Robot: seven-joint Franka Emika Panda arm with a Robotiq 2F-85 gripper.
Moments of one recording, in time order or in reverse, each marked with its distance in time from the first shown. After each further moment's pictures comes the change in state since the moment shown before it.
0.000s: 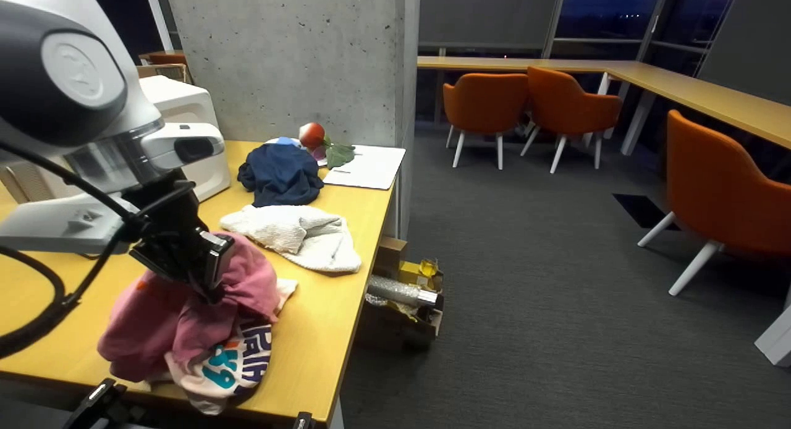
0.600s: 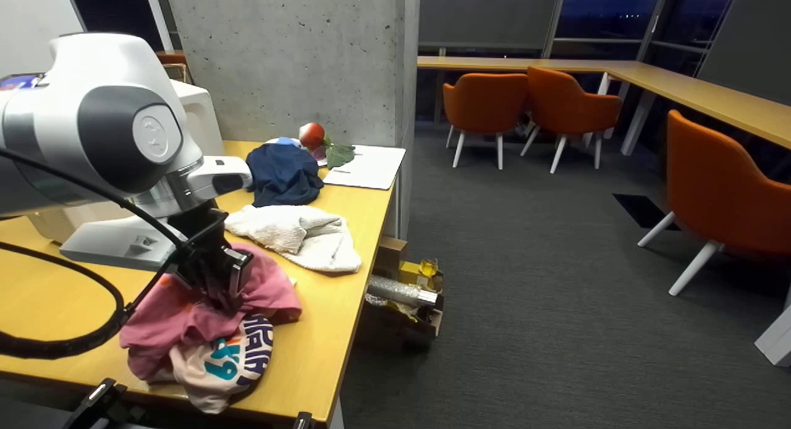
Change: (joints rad) arm 0.056 0.216 -0.052 0.131 0.074 0.077 -0.026
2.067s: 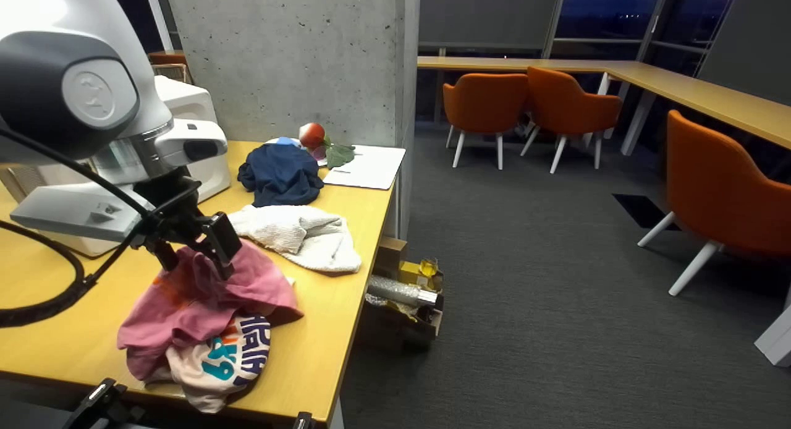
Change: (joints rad) arm 0.025 -0.127 0.025 -0.053 0.150 0.003 -0.114
